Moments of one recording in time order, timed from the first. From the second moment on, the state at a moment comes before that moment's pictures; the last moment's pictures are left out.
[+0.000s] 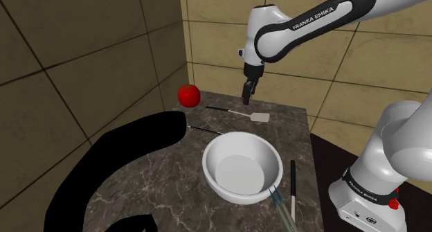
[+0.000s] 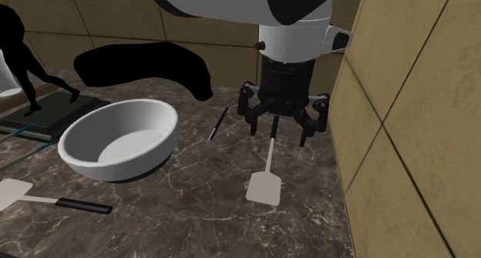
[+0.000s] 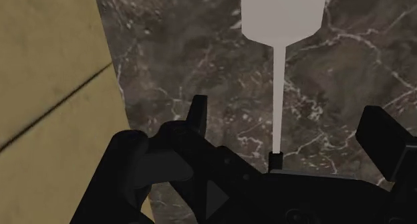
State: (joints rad) arm 0.22 -0.22 -0.10 -2.39 -0.02 2.19 -0.26
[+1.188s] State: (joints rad) arm 0.26 -0.01 -0.09 -2.36 0.03 2.41 -0.35
